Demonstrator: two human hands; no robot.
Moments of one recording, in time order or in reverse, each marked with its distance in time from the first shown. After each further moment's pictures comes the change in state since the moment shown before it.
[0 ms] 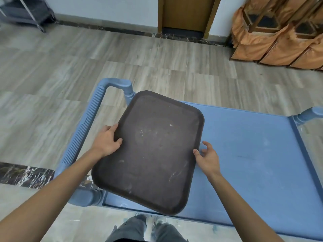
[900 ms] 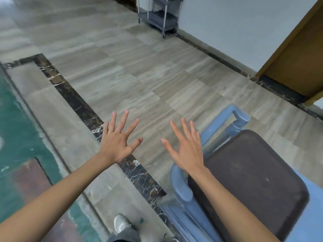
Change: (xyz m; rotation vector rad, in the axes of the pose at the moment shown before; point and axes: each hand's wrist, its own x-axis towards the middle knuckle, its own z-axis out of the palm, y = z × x) left_hand -0.200 -0.241 -0.094 0.134 0.531 -0.284; right_hand -0.196 -0.234 0.282 -0.603 -0.322 -1.220
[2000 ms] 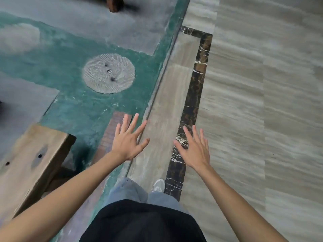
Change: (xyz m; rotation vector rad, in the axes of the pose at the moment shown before) left_hand 0.030 -0.451 -0.005 -0.080 -0.032 -1.027; right_hand 0.367 -0.403 0.337 -0.201 -0.684 -0.696
